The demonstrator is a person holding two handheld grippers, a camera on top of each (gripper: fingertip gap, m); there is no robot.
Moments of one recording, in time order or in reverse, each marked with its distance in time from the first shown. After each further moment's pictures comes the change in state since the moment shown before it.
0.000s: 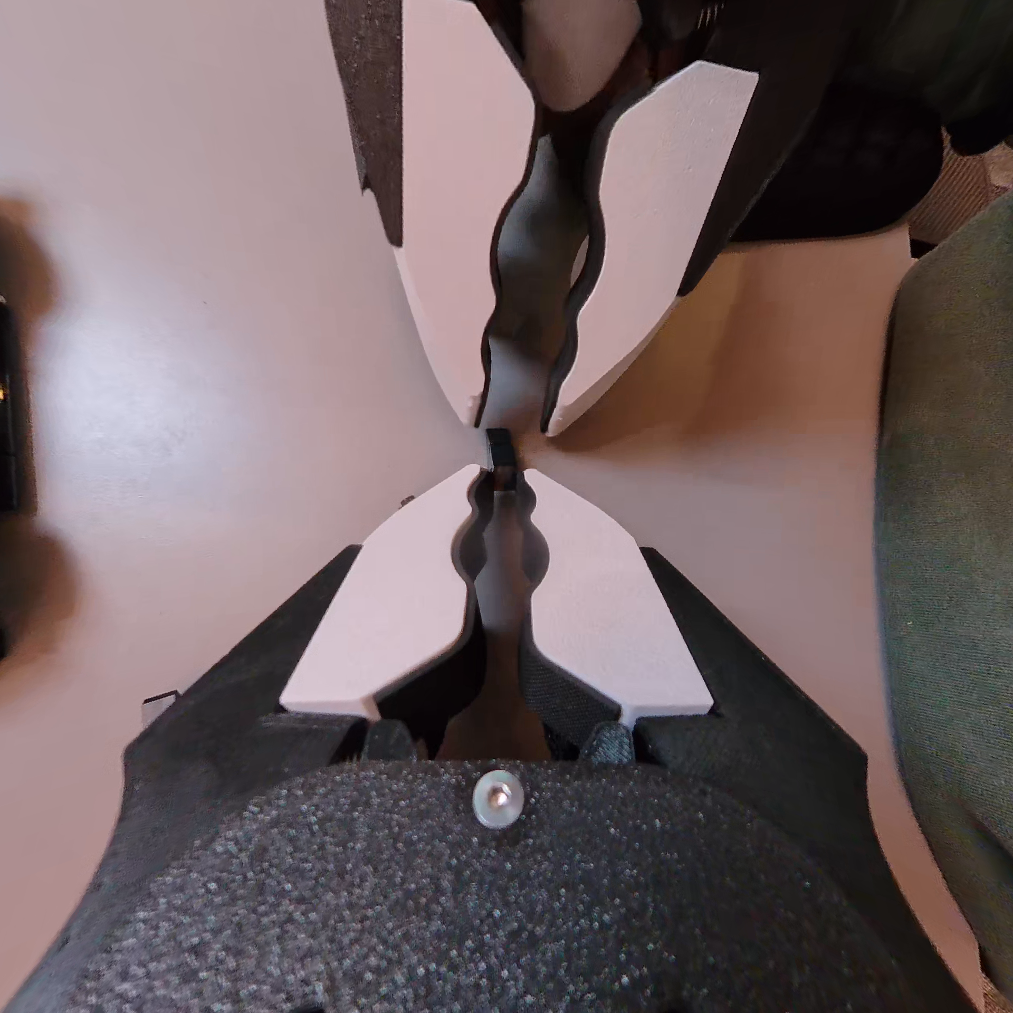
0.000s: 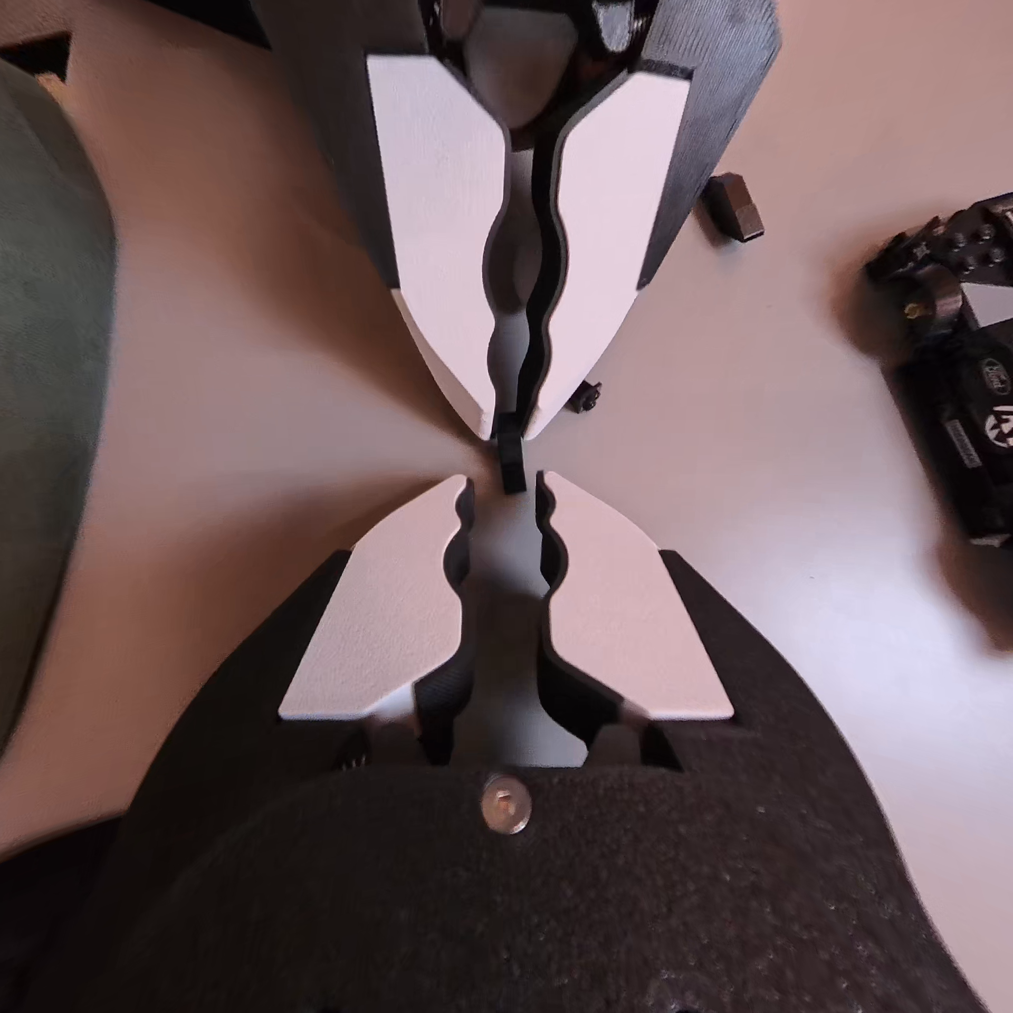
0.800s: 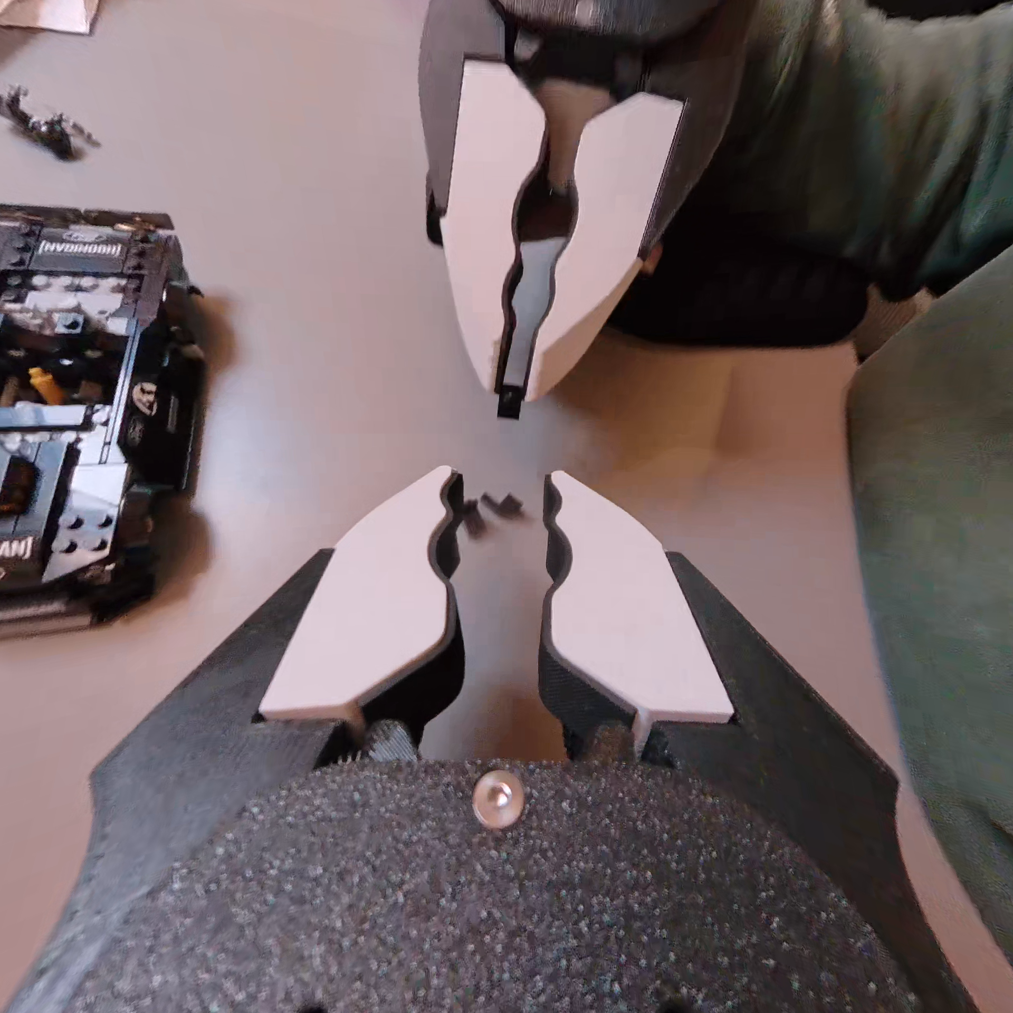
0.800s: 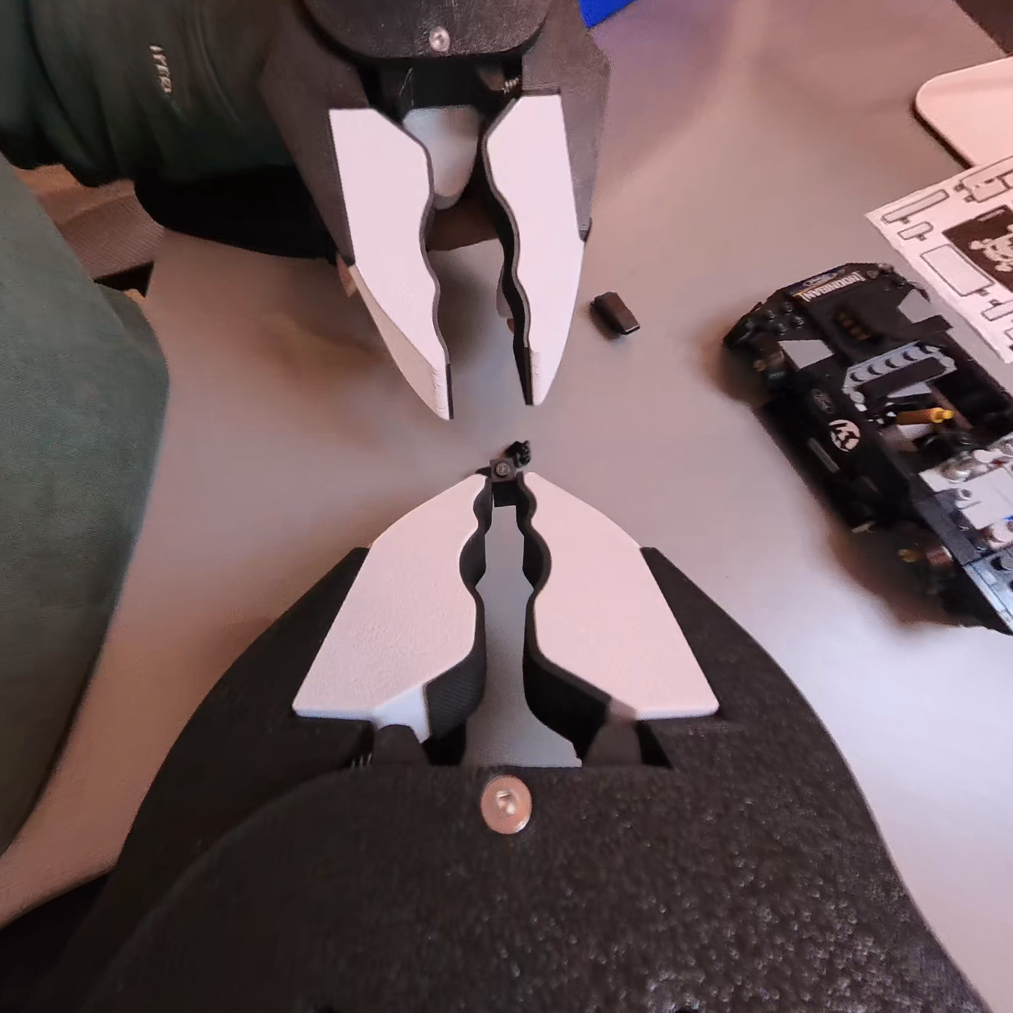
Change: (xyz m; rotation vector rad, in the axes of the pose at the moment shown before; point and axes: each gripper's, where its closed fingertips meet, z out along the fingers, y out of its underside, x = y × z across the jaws) left arm -0.015 -0.018 -0.037 0.248 -0.055 -0.020; right arm 0.021 -0.026 -0.029 0.237 0.026 0.109
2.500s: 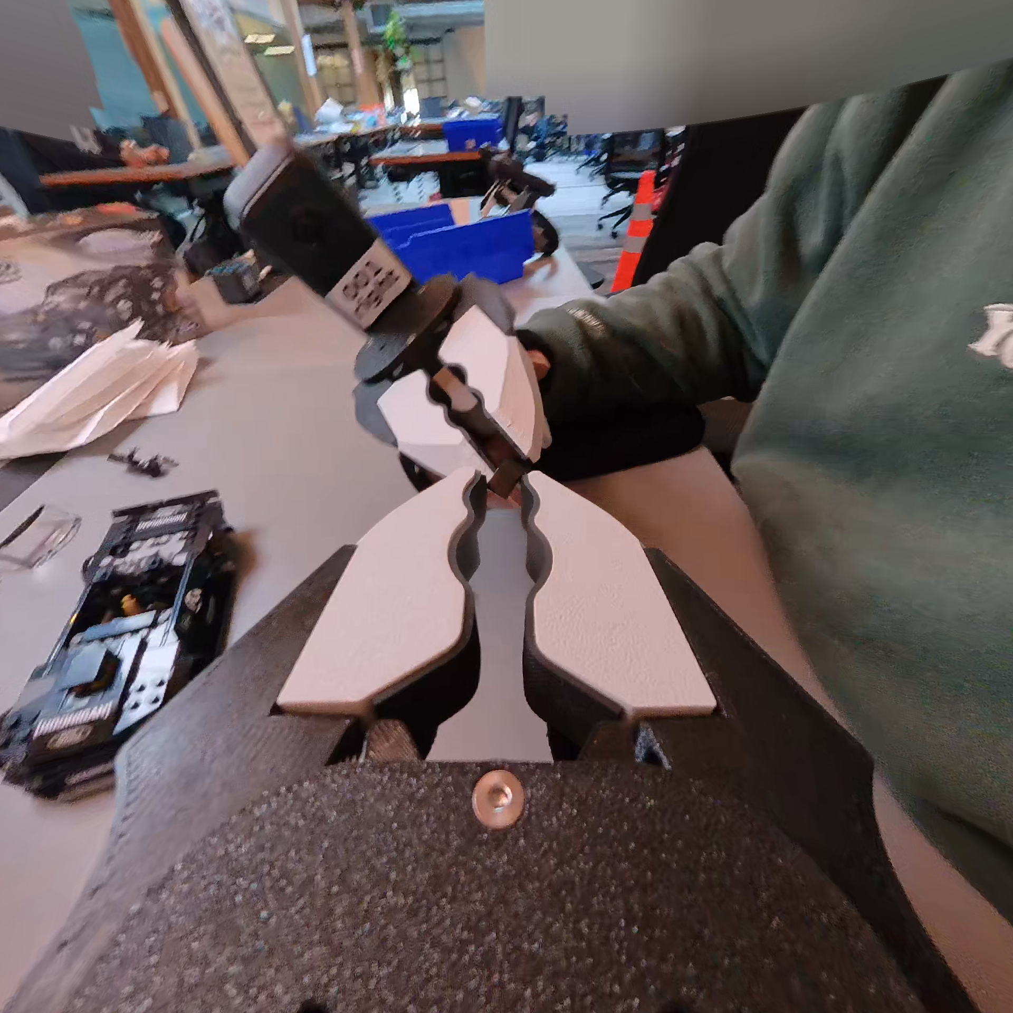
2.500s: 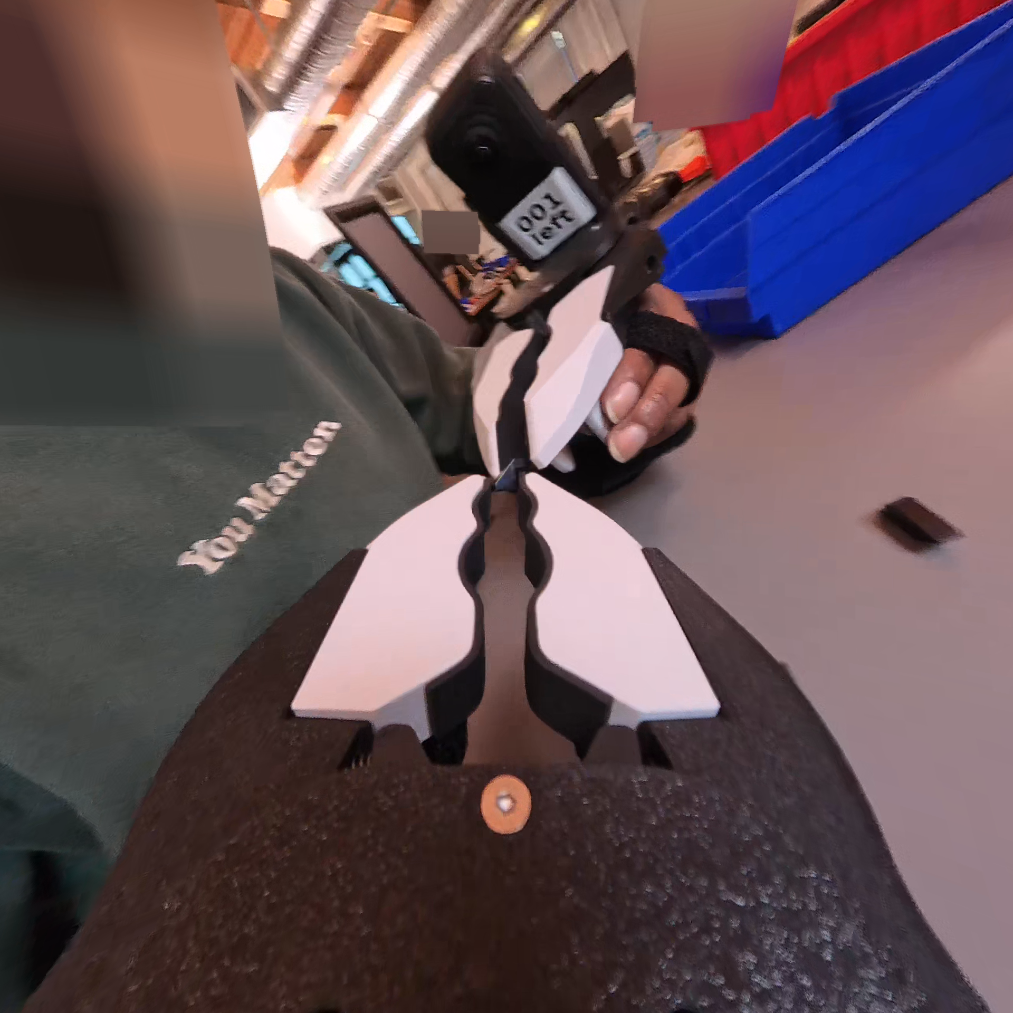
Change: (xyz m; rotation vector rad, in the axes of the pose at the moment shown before) left arm 0.049 -0.049 -0.055 0.420 0.080 0.245; right arm -0.057 -0.078 -0.013 0.474 -0.567 0.316
